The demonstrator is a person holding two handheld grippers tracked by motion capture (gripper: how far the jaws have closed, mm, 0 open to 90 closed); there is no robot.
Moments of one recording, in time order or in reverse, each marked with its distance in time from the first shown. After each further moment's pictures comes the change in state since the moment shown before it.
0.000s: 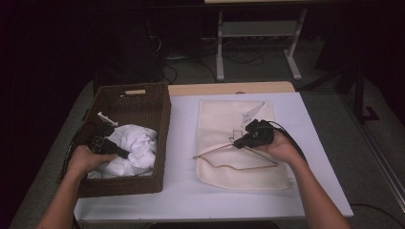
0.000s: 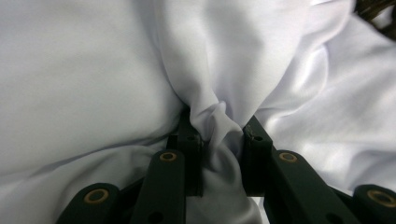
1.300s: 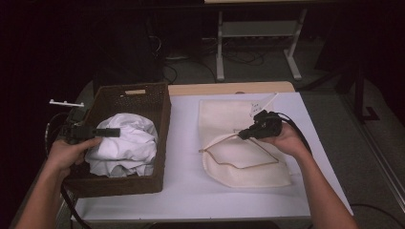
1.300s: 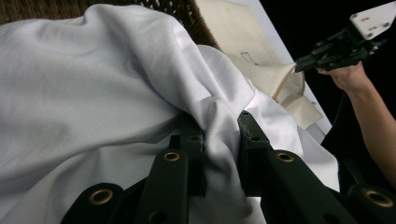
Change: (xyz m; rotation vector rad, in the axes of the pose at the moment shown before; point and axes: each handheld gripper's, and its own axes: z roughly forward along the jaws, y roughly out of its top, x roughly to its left) left arm -0.004 -0.012 -0.079 -0.405 -0.333 -0.016; right arm -0.015 0.000 -0.029 -0.073 -0.013 0.045
